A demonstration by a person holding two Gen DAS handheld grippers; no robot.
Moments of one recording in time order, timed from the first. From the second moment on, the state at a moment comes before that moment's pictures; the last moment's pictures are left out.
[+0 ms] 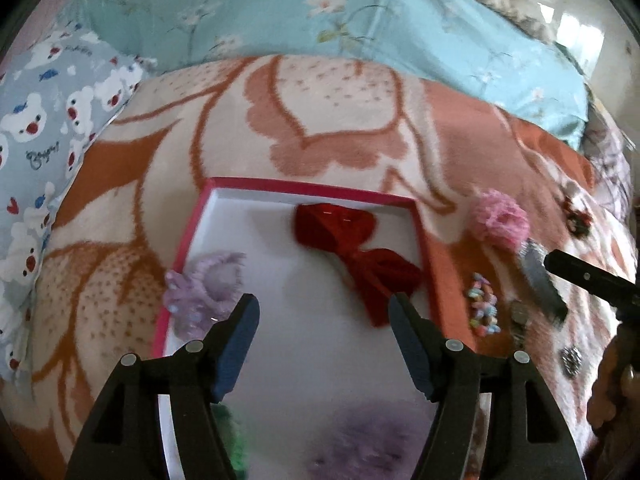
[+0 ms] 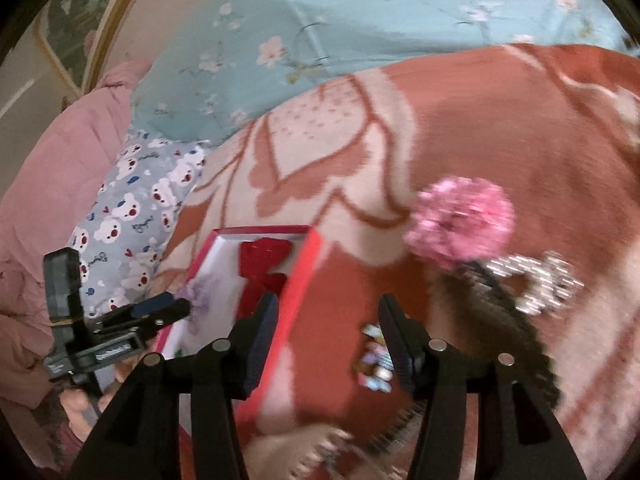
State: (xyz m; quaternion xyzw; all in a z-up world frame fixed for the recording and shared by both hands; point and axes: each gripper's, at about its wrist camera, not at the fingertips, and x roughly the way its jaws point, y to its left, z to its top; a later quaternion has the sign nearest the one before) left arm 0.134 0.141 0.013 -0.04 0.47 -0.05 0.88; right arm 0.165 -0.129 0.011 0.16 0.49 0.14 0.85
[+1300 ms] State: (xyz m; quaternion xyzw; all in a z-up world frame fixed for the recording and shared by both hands) left arm 0.077 -0.020 -0.056 0.26 0.54 -0.23 0.77; right arm 0.139 -0.175 -0.037 -0.07 0.56 0.09 0.82
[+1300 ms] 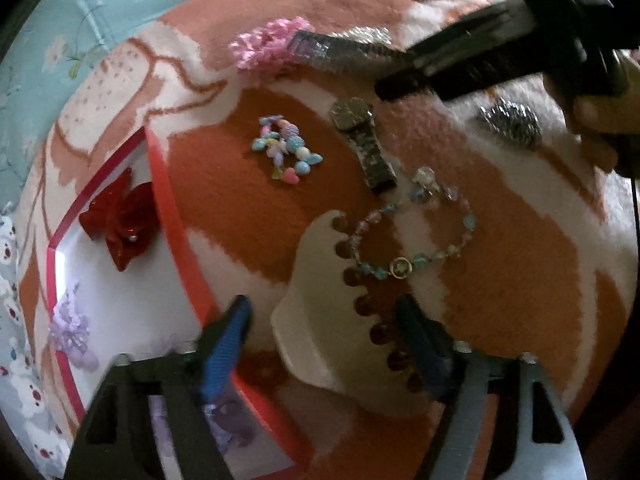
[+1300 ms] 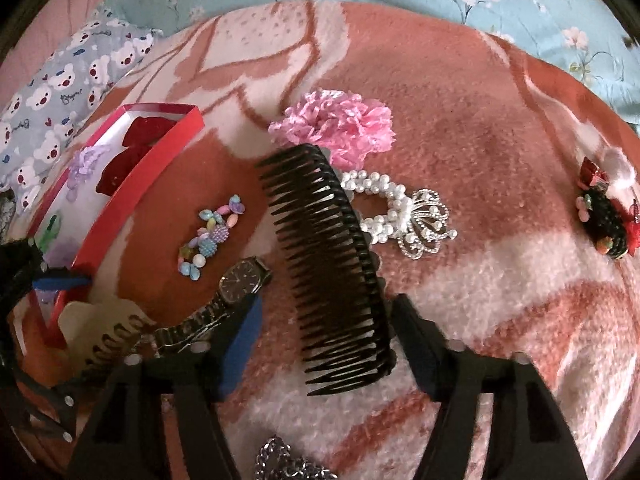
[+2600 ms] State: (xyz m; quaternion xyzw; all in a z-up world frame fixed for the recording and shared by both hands) left arm 0.039 0.099 0.043 0.05 0.46 -0.14 0.87; right arm 0.121 -0.172 -0.029 0.04 0.55 0.09 0.83
